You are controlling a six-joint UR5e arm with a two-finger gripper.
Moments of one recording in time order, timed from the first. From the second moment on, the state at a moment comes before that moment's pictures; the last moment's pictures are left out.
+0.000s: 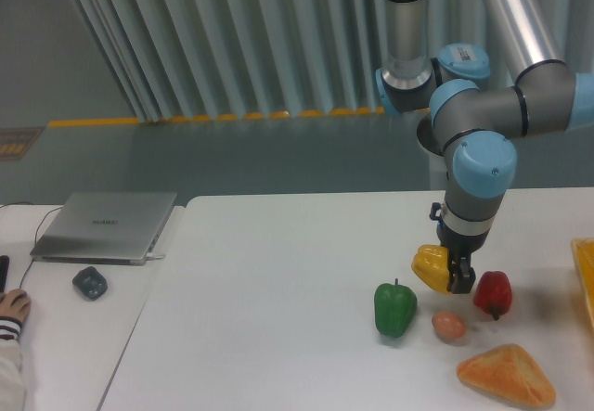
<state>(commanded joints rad) 2.31 -1.94 -1.50 -1.47 1.45 1.64</state>
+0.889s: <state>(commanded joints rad) 2.30 -1.95 -1.50 -1.46 1.48 1.63</state>
